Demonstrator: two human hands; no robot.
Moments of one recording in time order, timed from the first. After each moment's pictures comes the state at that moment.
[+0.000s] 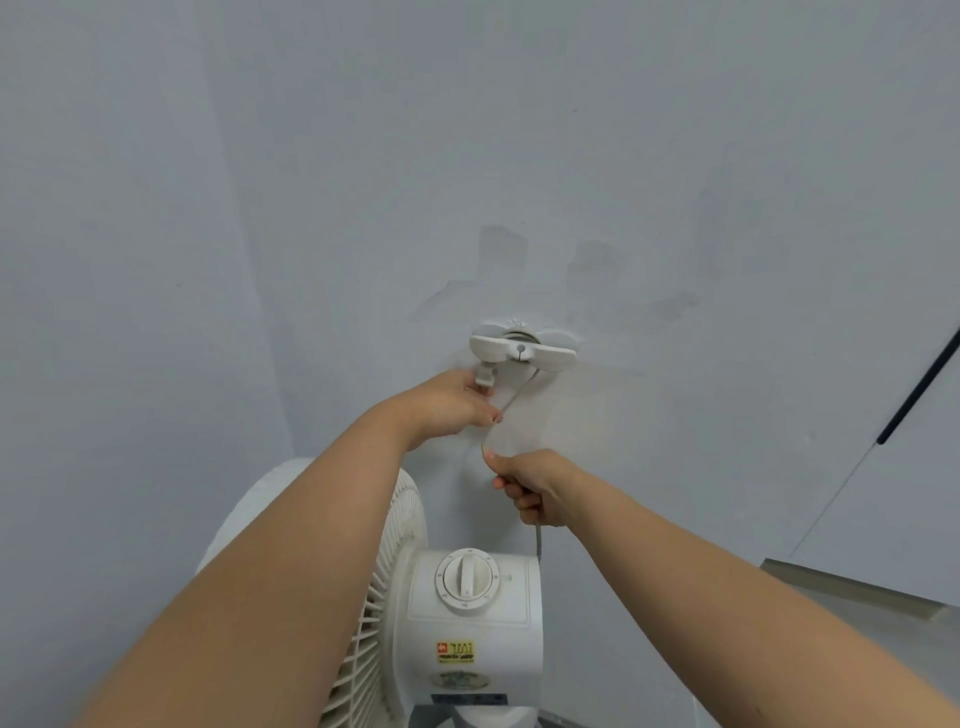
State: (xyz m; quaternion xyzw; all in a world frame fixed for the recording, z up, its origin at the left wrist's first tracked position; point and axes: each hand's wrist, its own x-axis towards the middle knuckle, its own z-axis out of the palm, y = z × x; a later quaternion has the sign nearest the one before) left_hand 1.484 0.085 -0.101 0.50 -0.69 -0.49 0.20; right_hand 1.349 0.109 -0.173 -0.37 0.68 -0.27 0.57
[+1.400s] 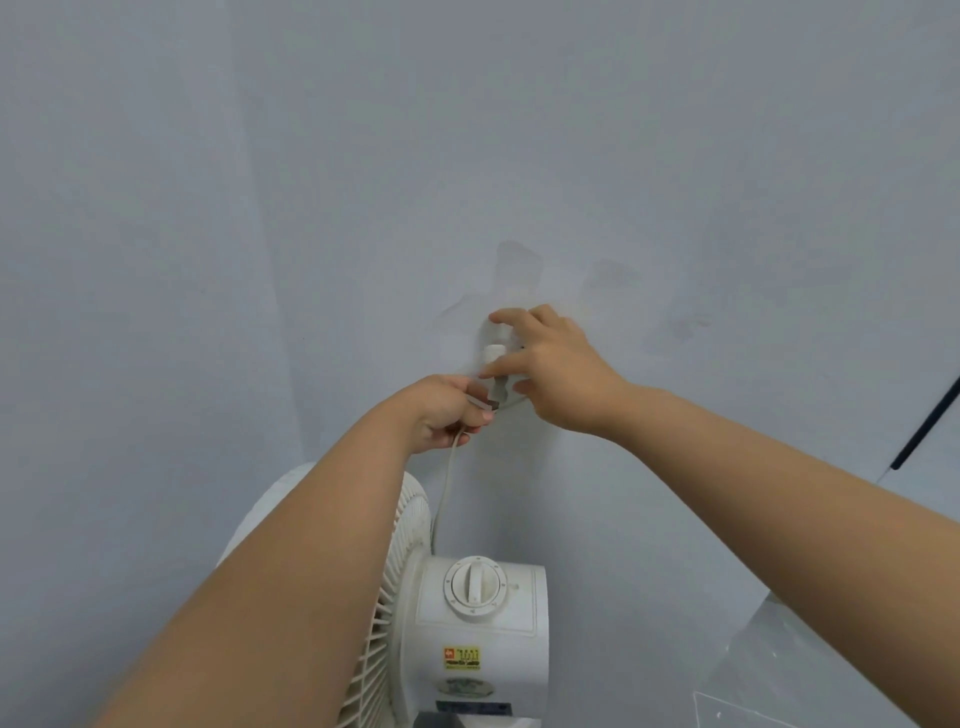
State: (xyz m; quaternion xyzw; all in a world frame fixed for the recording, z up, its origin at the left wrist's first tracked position) left_hand 1.494 0.068 -0.105 0.51 -0.54 -0.60 0.29; right_hand 1.341 0.101 -0.060 -0.86 0.47 -0.13 -0.17
